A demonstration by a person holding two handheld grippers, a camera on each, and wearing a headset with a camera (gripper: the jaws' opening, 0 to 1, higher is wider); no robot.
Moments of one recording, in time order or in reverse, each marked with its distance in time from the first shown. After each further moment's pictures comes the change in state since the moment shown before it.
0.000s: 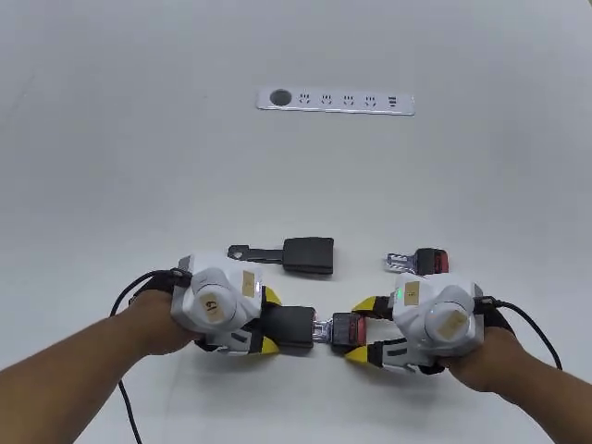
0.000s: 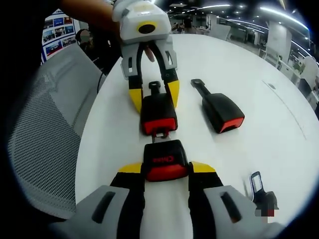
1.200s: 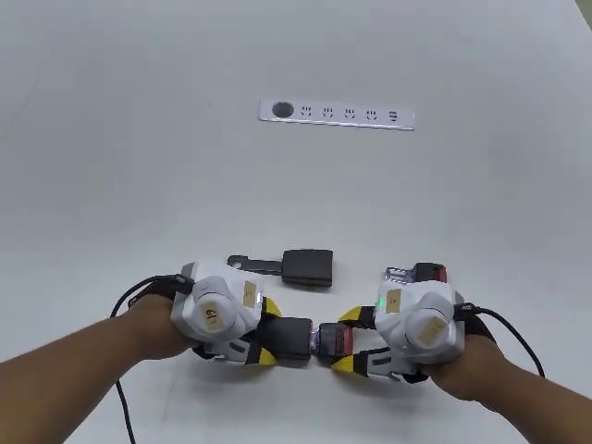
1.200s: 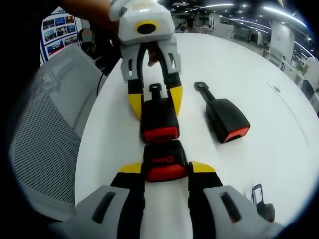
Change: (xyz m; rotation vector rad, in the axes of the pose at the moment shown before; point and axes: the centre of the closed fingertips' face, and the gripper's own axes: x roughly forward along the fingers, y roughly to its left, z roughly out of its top) left arm 0.003 0.000 -0.002 0.034 -0.014 -0.033; right arm 0.018 0.003 0.008 -0.027 0.007 0.025
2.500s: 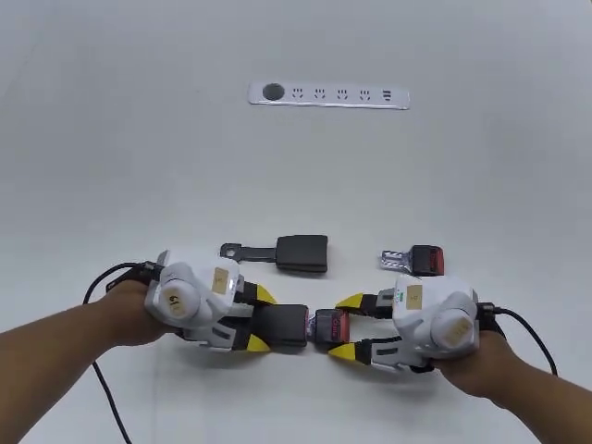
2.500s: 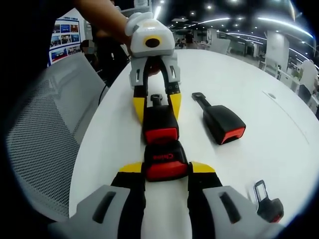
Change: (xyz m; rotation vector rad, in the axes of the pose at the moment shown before) left arm -0.006 -0.001 0.000 0.045 -0.104 -0.049; right arm -0.004 0.005 0.010 -0.004 -0.157 -0.018
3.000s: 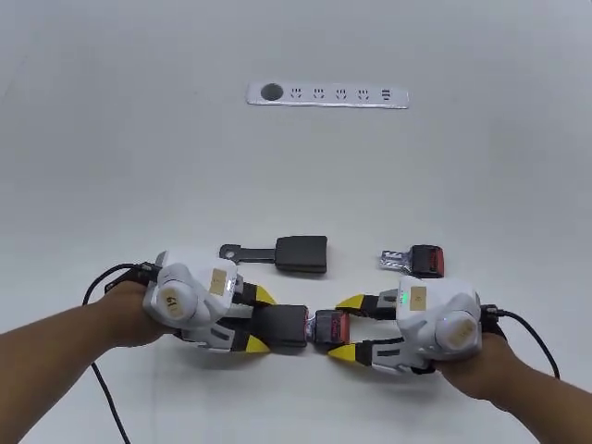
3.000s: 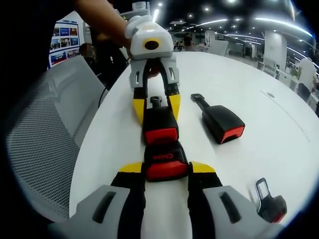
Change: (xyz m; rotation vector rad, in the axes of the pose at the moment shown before) left arm 0.000 0.001 -0.001 0.005 -0.001 -0.007; right arm 0.001 -0.002 -0.002 0.020 -0.029 -0.003
